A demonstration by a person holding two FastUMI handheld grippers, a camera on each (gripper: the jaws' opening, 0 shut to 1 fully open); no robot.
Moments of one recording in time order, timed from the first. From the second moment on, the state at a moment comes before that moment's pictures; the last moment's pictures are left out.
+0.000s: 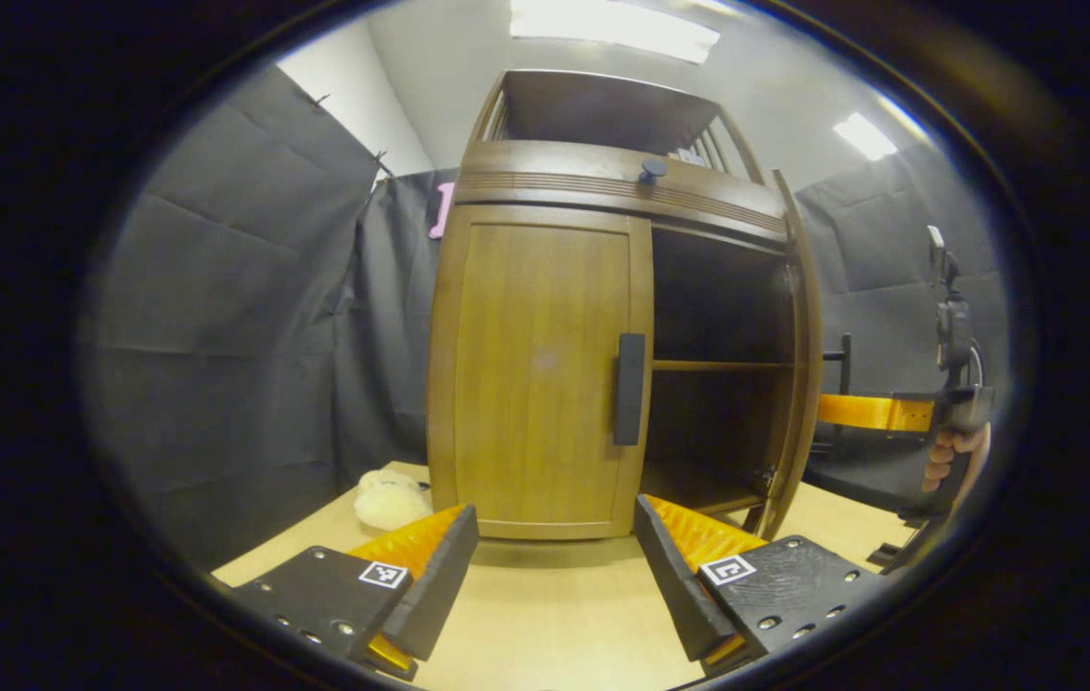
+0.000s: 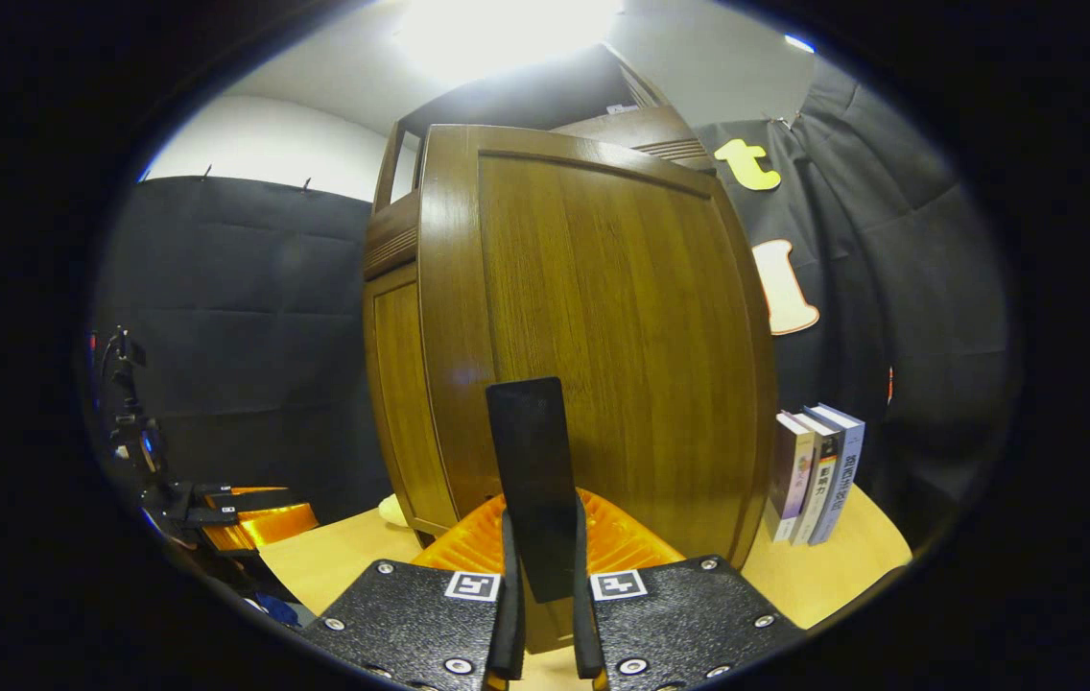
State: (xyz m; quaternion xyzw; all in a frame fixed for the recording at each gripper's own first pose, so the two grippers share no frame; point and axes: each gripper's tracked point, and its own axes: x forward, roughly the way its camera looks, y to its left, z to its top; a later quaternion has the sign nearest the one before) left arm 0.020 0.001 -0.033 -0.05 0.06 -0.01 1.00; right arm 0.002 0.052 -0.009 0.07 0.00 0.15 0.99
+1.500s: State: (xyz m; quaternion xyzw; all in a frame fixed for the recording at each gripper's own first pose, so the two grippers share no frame) left arm 0.001 0.016 -0.001 0.01 0.04 0.07 1.00; right arm -0.035 -0.124 -0.016 0.11 0.00 0.11 0.99
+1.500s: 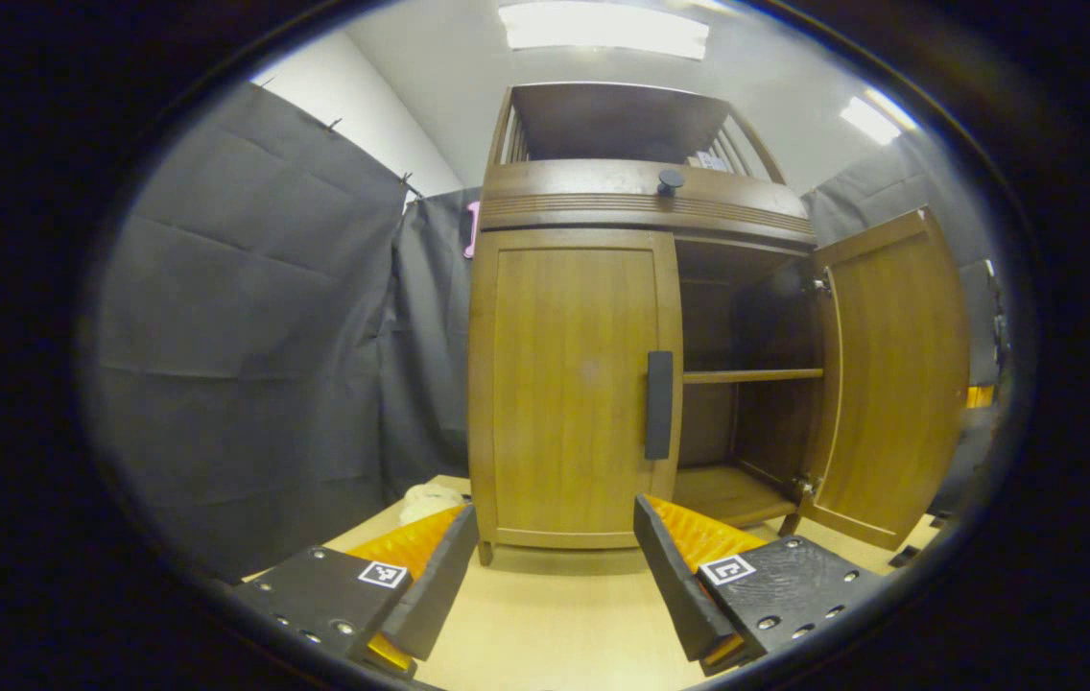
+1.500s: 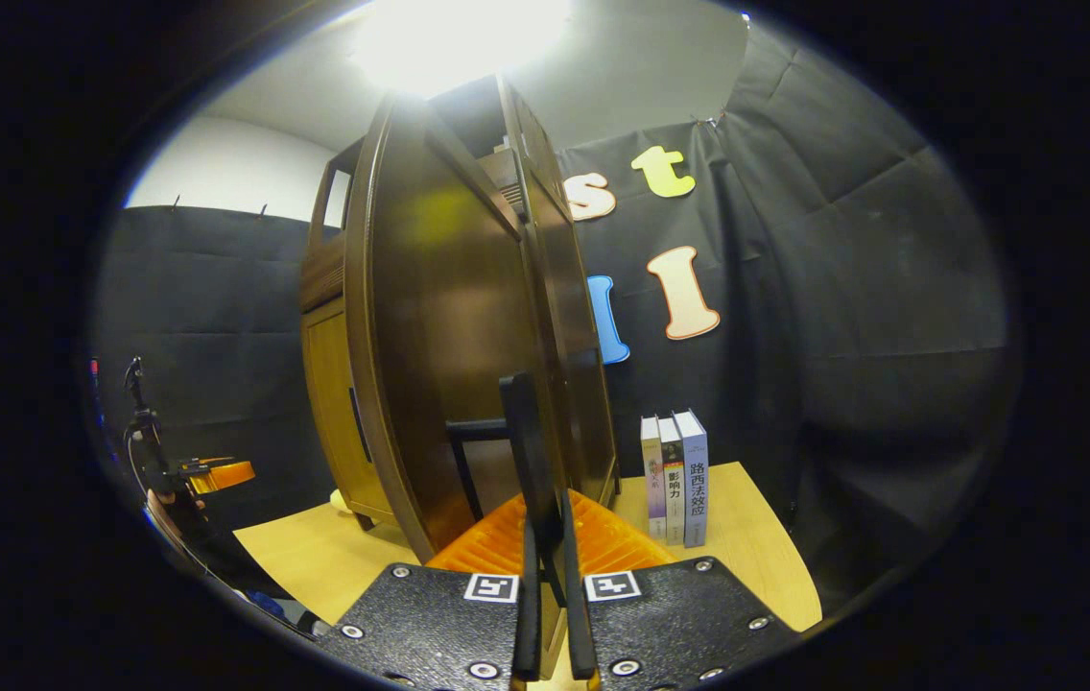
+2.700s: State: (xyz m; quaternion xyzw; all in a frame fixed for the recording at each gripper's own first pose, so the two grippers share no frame) left arm 0.163 -0.001 0.024 -0.11 -0.01 0.00 0.99; right arm -0.154 -0.089 0.050 0.09 -0.08 -0.01 0.99
